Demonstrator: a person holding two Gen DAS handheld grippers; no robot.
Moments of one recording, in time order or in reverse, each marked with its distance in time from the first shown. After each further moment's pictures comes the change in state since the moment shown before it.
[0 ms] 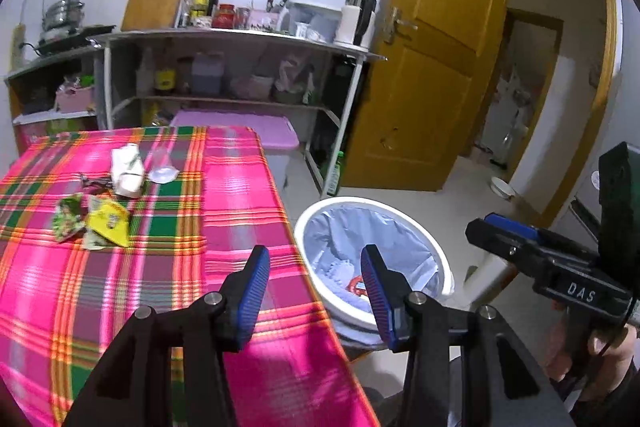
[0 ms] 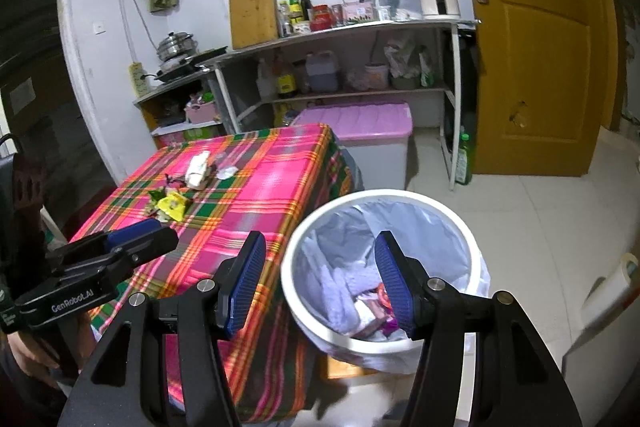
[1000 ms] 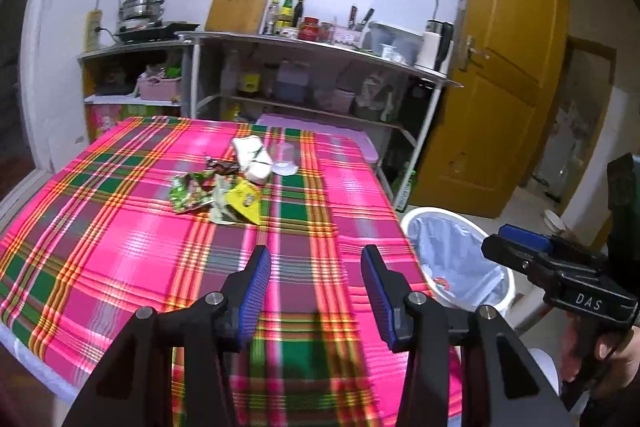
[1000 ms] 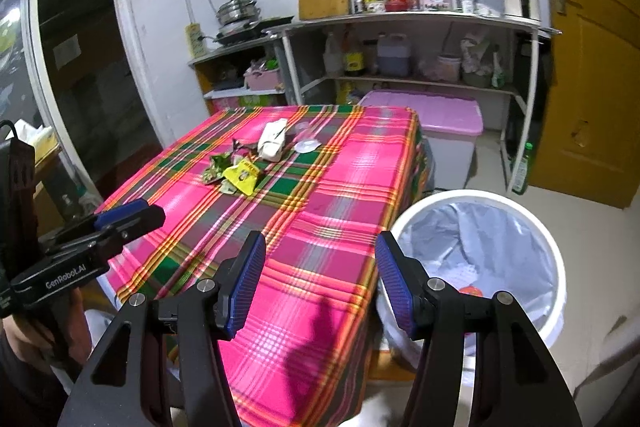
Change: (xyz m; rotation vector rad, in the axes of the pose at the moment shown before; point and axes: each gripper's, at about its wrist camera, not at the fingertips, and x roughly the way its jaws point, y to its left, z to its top) left arm -0.064 0.083 -0.025 -0.120 -0.053 0.223; right arm 0.052 0.083 -0.005 -0.145 0.091 0.167
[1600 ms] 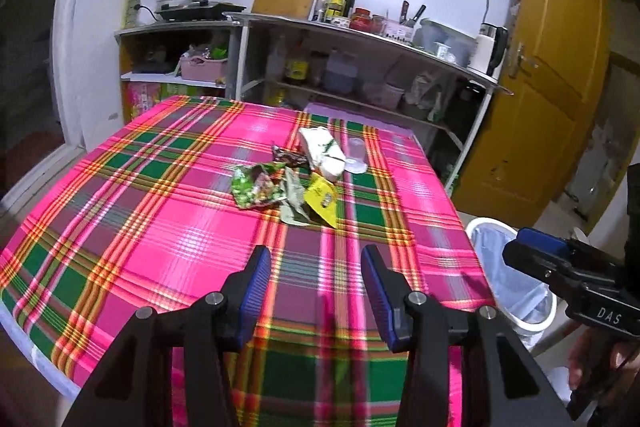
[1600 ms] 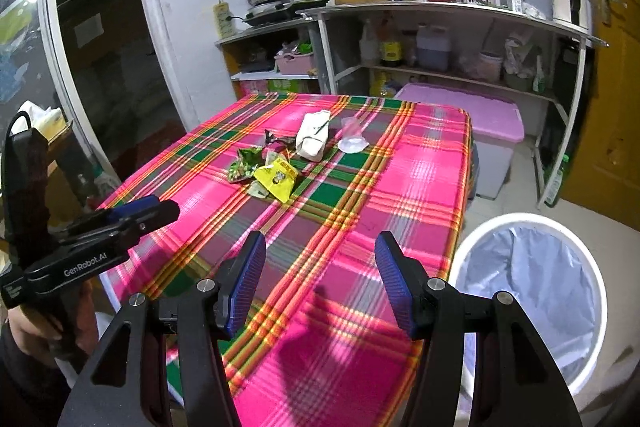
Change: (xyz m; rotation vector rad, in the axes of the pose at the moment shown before) left arm 0.026 0.060 0.010 -0.083 0.036 0.120; right arm 0.055 0.033 0.023 -0.069 0.041 0.066
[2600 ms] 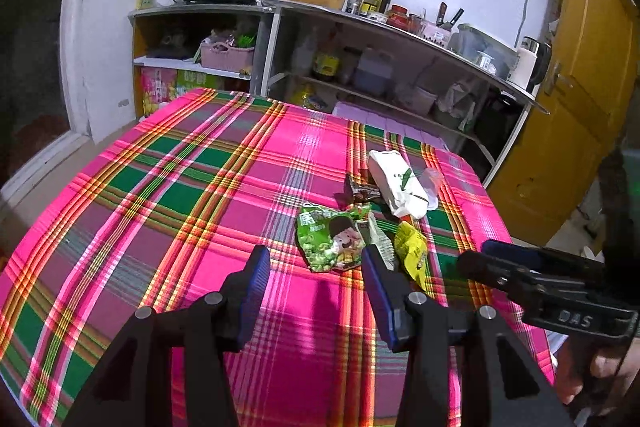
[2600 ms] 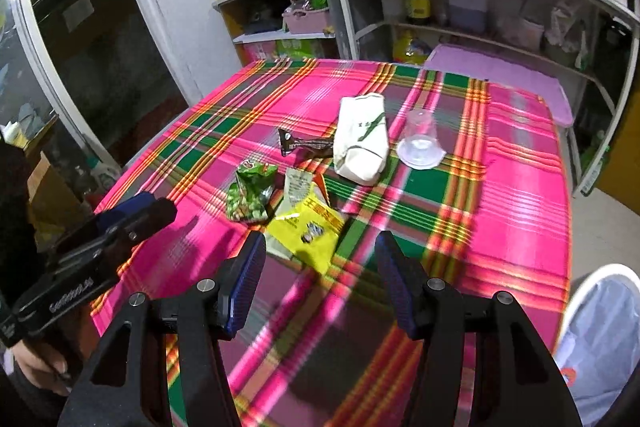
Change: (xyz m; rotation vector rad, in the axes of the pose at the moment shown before) left arm 0.075 0.082 0.050 -0.072 0.030 0.023; right arm 0.145 0.034 0.064 0.047 0.181 0.060
